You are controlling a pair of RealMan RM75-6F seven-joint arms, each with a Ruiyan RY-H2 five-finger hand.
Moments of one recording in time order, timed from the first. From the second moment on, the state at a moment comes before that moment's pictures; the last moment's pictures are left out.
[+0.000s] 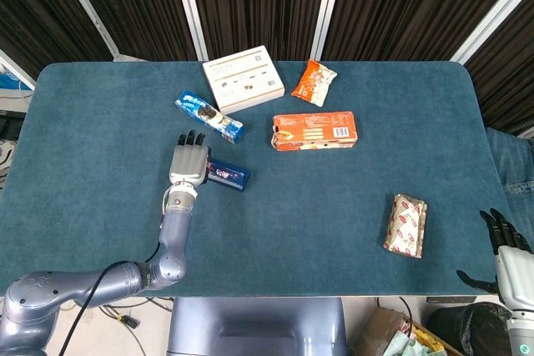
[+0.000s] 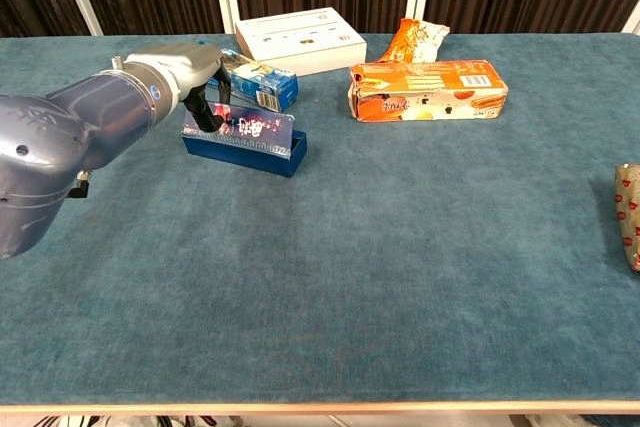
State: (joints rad) left arm -0.96 -1.86 -0.42 -1.21 0.53 1.07 0.92; right arm 0.00 -1.06 0.07 -1.78 -1.35 1.45 -0.02
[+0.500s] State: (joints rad) left arm -1.00 -1.89 -0.41 -1.17 0.53 1.07 0.89; right arm 0.00 -1.06 0.07 -1.78 -1.35 1.45 -0.02
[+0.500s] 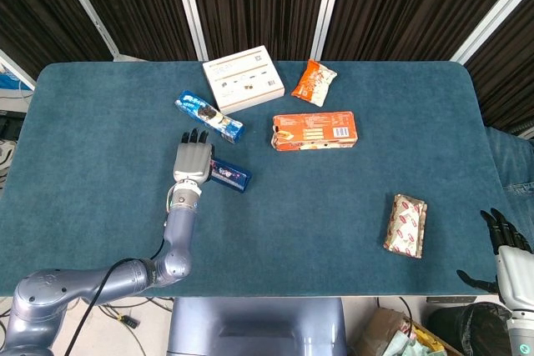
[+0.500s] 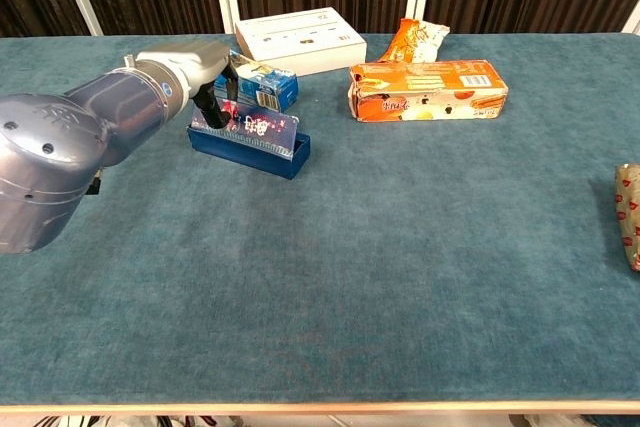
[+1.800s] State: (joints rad) left arm -1.00 -1.84 -0.37 -1.23 0.58 1.08 0.88; right arm 0.00 -1.05 0.07 -1.78 -1.34 1.44 -0.01
